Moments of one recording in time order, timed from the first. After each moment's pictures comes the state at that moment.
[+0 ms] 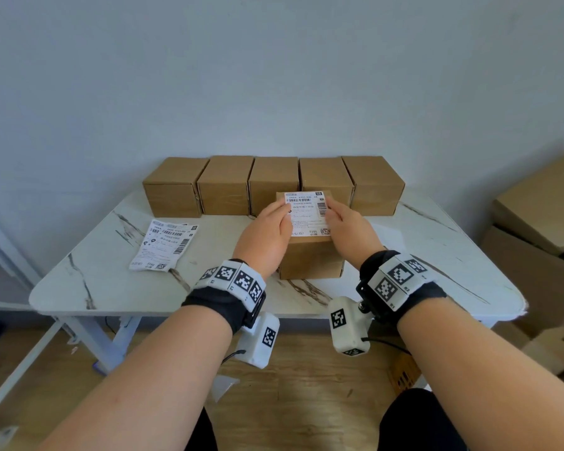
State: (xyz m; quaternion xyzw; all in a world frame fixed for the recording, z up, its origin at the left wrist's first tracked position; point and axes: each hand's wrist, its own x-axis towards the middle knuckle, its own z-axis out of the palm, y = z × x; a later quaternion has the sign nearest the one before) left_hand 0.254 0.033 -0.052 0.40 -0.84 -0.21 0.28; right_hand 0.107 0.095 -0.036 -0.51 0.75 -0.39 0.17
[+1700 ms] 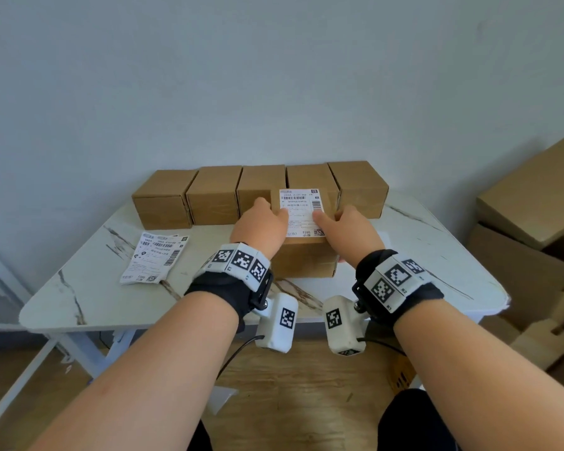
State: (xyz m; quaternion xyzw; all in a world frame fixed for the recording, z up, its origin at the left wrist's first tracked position) left_hand 0.230 0.034 -0.015 0.53 -0.77 -0.23 0.25; right_hand 0.092 0.102 -0.026 -0.41 0.81 -0.38 0.17
